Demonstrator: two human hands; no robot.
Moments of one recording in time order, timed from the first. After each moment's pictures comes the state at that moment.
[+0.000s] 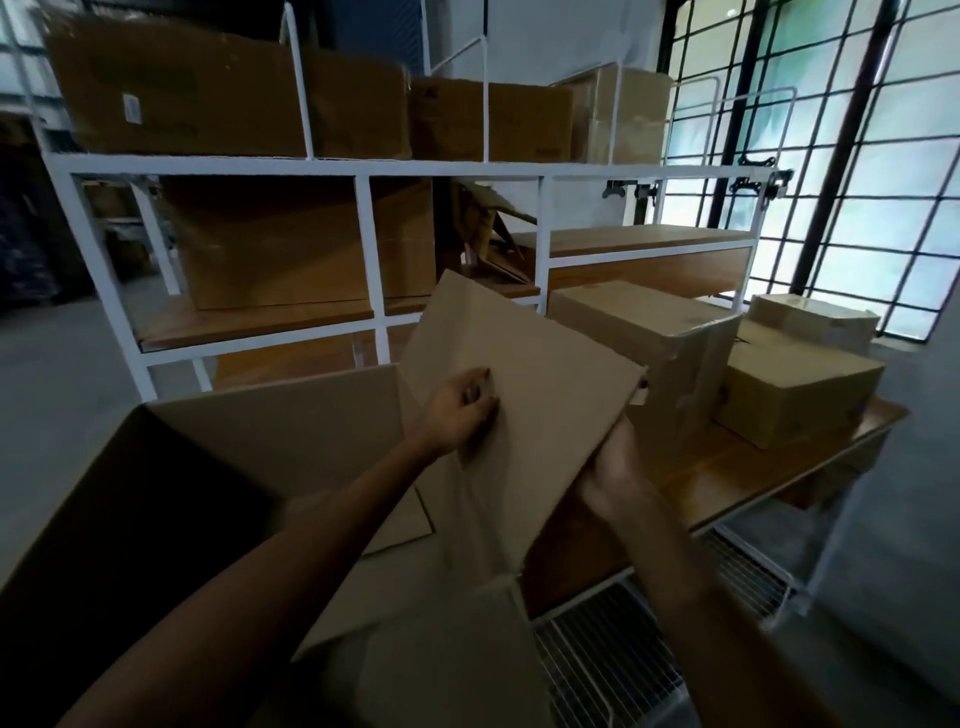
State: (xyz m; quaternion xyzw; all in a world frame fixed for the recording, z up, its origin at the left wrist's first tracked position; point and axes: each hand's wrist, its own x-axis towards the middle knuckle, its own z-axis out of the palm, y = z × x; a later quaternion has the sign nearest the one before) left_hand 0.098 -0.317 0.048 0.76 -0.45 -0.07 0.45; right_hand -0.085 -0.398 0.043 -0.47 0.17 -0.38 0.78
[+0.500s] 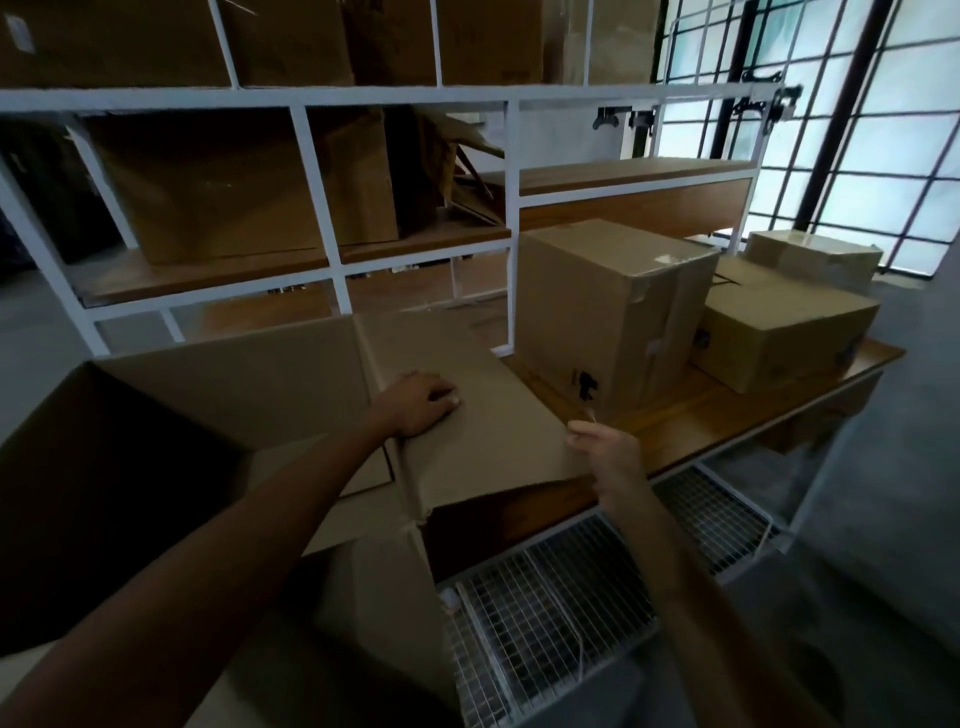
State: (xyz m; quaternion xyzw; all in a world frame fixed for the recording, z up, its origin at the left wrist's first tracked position) left_hand 0.083 -0.355 0.001 0.86 -0.48 -0.05 0.13; right_hand -0.141 -0.498 -0.055 -0.53 0.39 -0.29 0.70
